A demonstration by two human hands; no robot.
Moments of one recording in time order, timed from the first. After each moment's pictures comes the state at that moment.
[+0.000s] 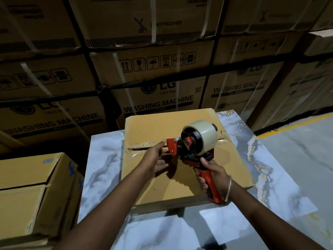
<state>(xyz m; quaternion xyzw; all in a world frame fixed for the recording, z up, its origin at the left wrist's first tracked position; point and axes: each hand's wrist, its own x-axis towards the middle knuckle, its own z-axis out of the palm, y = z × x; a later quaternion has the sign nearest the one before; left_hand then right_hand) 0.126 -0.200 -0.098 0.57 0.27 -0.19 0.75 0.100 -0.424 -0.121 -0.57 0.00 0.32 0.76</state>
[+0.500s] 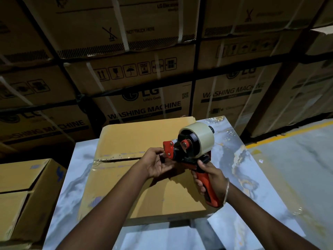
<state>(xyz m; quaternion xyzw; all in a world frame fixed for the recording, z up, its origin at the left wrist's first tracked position) 0.199 -0.315 -0.101 0.41 0.33 -0.27 0.80 0.166 -0.537 -0.122 -0.57 -0.01 0.33 0.75</state>
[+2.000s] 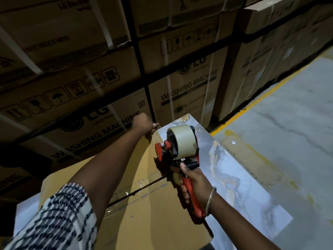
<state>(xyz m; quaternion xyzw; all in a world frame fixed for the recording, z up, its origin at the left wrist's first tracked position) 0.464 -0.400 -0.108 0.94 0.07 -0.10 0.31 0.219 -0.554 -0.132 -0.56 0.14 0.17 0.80</state>
